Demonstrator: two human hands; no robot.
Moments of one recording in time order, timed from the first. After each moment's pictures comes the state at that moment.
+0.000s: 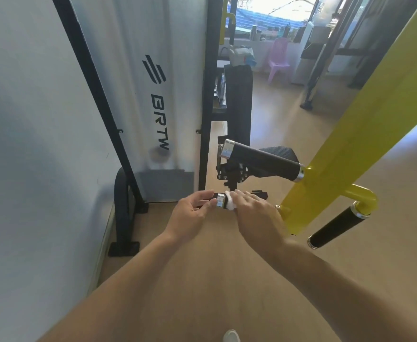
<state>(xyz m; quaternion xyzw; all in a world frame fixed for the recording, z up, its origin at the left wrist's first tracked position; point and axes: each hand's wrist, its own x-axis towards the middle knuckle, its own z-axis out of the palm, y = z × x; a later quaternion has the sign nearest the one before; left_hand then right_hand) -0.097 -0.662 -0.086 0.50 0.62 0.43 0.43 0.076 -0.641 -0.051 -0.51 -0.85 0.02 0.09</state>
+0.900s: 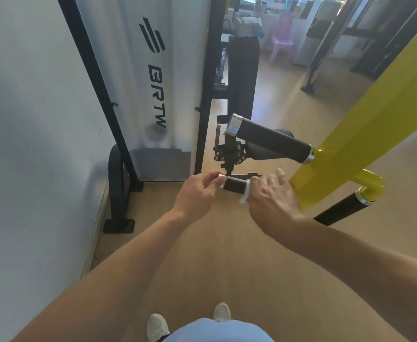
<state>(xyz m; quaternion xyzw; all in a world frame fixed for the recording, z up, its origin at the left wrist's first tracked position) -0.087 -0.651 -0.099 0.53 0.62 0.41 0.41 0.084 -0.636 -0.040 -0.52 -0.83 -0.09 -0.18</state>
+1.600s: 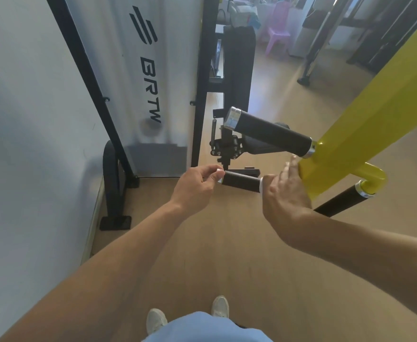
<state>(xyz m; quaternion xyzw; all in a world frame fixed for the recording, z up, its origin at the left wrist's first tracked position) -0.086 -0.642 -0.093 0.53 0.63 0.39 0.41 0.095 -0.638 -0.031 -0.48 -0.76 -0.27 -0.34</state>
